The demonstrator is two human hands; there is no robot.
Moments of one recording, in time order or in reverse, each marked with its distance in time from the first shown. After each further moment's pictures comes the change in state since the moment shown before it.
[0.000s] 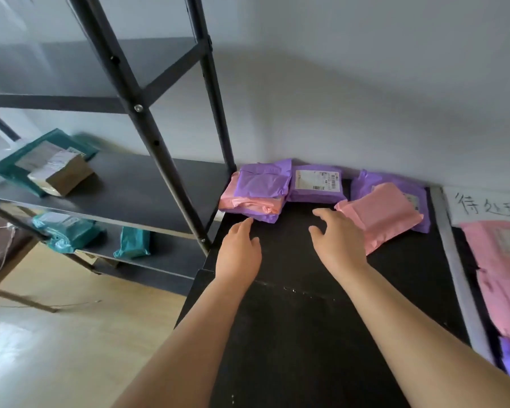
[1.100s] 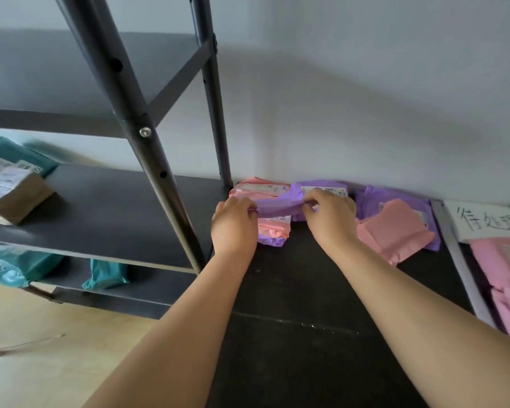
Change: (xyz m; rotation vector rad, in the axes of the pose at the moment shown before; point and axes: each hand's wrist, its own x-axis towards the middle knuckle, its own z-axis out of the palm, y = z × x) left_hand 0.131 -0.006 -0.035 0.051 0.166 0.201; right_hand 0.112 -0.055 0.042 -0.063 0.186 -0.026
